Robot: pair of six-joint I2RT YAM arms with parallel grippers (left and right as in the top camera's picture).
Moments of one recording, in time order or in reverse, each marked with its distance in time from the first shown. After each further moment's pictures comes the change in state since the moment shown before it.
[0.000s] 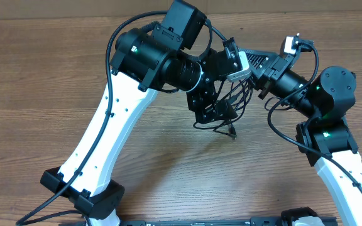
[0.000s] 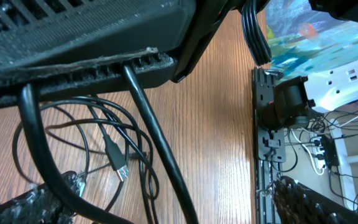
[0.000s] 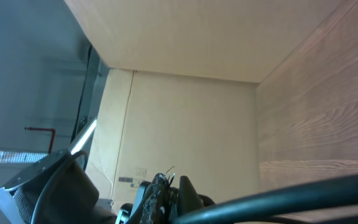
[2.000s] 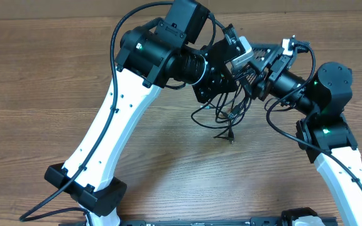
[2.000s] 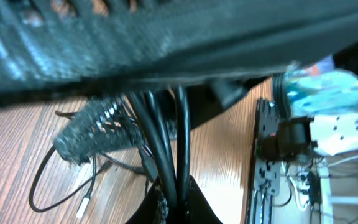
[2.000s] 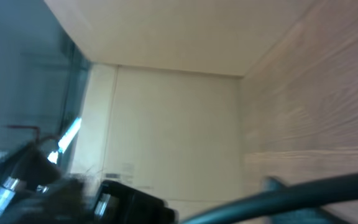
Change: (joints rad) left arm 0.000 0.023 0.000 0.112 -0.004 -0.225; right arm -0.021 0.025 0.001 -0.077 -0.053 -0.092
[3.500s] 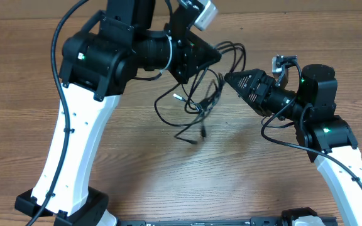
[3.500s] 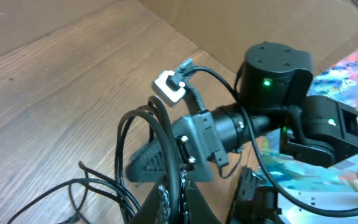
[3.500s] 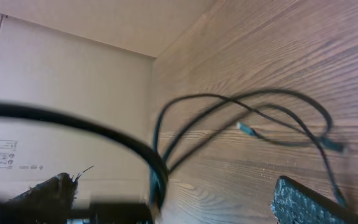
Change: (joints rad) left arm 0.135 -0.139 0.000 0.152 0.061 -0.352; right arm -0.005 0.005 0.006 -0.445 0.028 -0.564
